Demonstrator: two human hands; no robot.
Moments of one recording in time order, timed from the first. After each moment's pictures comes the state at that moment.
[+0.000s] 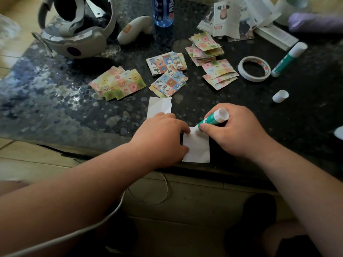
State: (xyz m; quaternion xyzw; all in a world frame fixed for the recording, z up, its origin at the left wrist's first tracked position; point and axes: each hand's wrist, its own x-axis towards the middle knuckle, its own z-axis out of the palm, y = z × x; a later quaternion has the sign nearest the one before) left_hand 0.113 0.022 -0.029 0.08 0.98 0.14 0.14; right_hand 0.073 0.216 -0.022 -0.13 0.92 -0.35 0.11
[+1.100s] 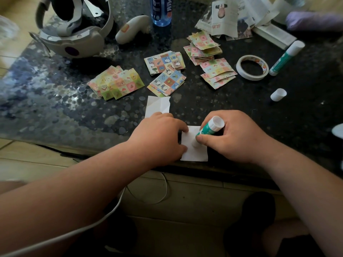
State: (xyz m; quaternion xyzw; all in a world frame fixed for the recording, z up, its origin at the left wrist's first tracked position) left_hand 0.113 0.023 -0.028 0.07 0.98 0.13 0.15; right_hand 0.079 0.220 -0.015 -0.18 0.91 -0.32 0.18
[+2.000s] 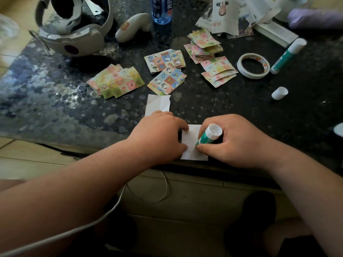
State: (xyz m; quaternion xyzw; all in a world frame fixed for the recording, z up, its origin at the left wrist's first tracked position) left_hand 0.111 0.023 -0.026 0.08 0.98 0.13 0.16; right_hand 0.085 0.222 -0.007 -0.22 0.89 -0.31 0.24
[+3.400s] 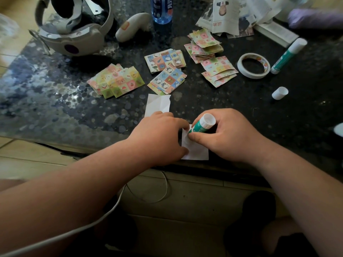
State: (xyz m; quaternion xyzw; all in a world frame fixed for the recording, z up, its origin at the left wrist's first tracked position) left_hand 0.115 0.021 -0.029 0.09 0.98 0.14 0.14; right_hand 0.083 0.206 -0.016 -0.19 0.90 -0.35 0.16
